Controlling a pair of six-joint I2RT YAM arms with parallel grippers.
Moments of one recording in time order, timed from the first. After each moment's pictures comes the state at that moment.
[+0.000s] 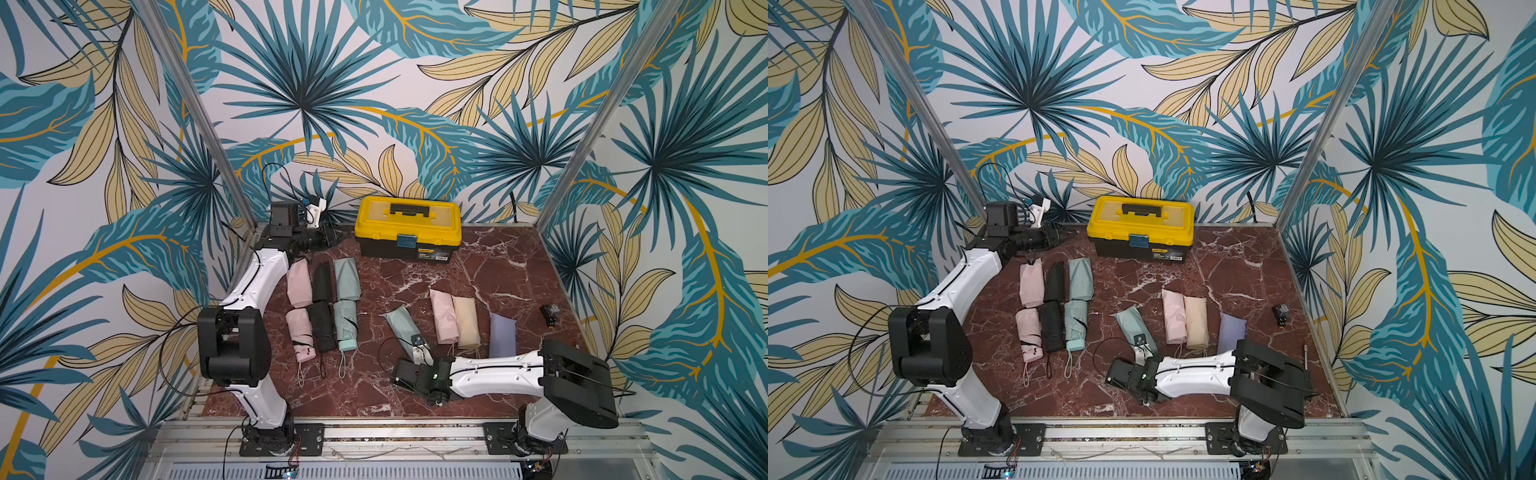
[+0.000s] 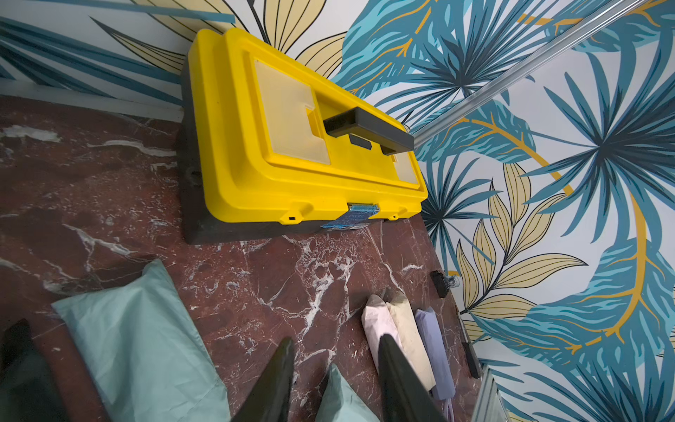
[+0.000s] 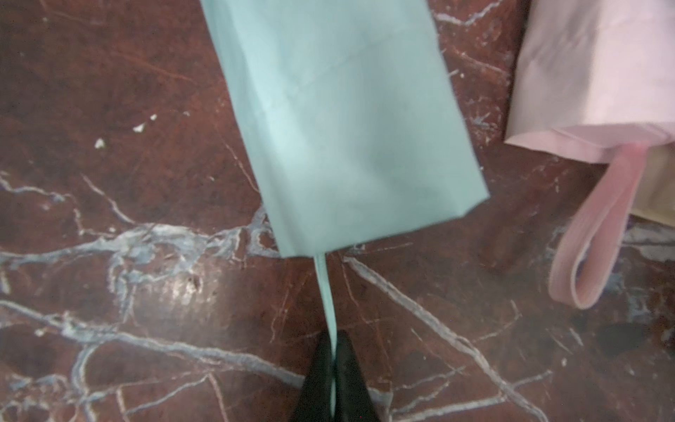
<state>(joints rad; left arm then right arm) -0.01 1.73 1.48 -0.31 0.80 -0.42 1.23 1.60 0.80 -0.59 0.44 0.98</state>
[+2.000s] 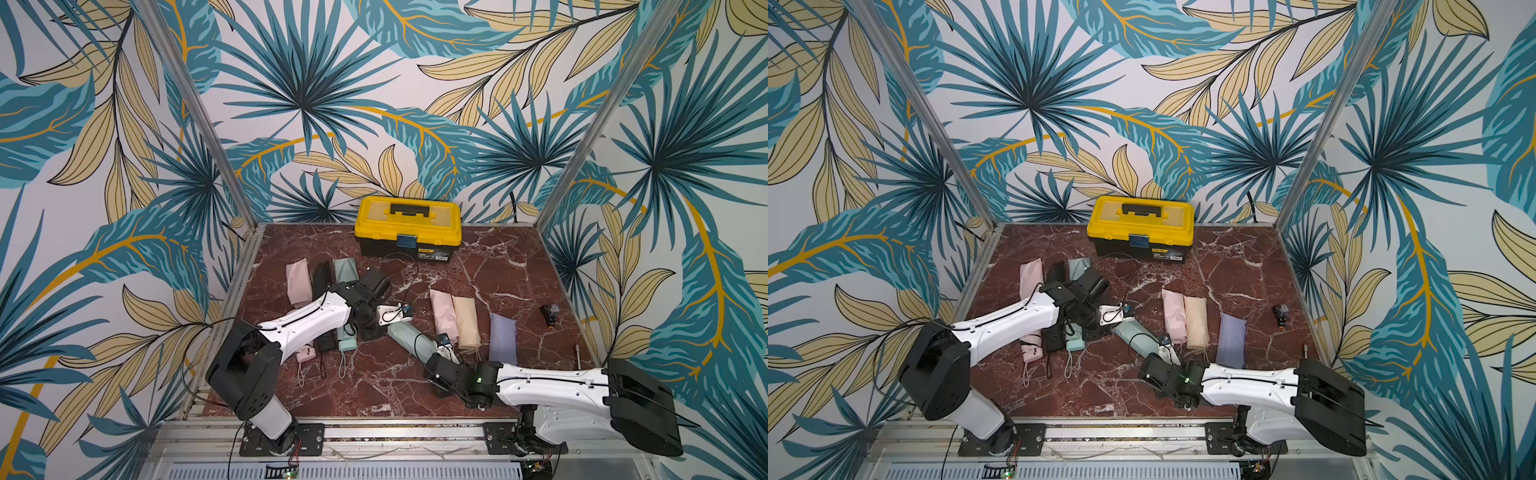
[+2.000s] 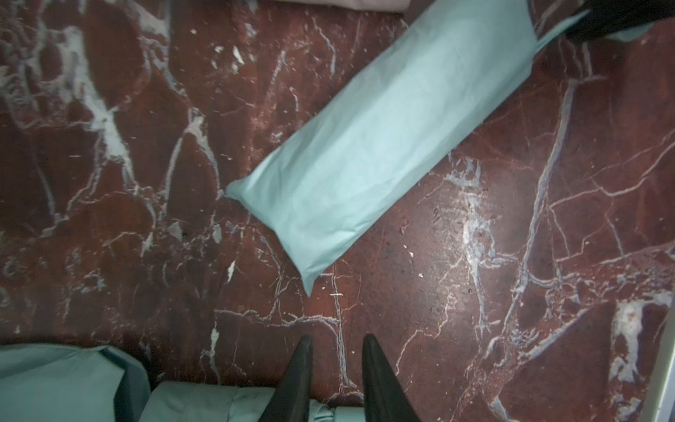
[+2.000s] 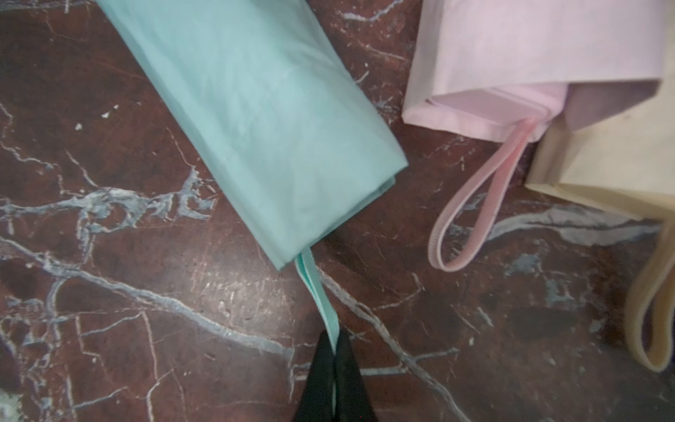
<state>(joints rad) -0.66 1.63 1.14 -0.74 0.20 0.73 1.14 1.26 0.54 -0.47 0.39 0.86</state>
